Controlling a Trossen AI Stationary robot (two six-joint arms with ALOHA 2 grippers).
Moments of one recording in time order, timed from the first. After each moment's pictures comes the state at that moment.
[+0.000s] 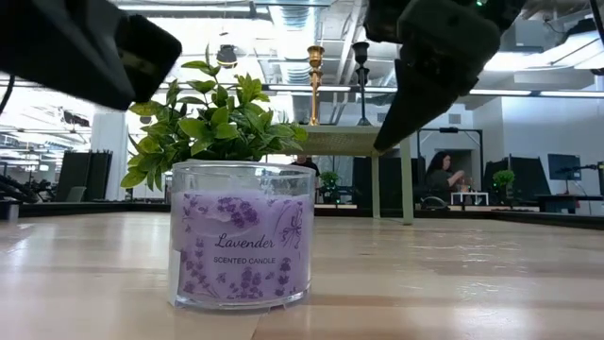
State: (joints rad) left arm -0.73 1.46 0.76 0.17 -0.38 -0.15; right arm 0.43 1.72 1.11 -0.48 0.49 0.55
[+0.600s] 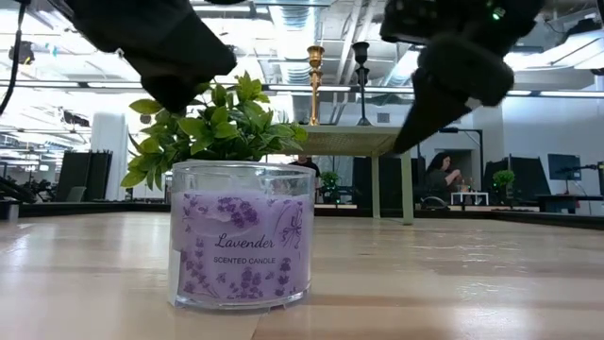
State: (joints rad) left arm -0.60 1.45 0.79 0.26 -0.30 -0.41; right arm 0.45 1.72 1.11 -0.62 0.65 0.54
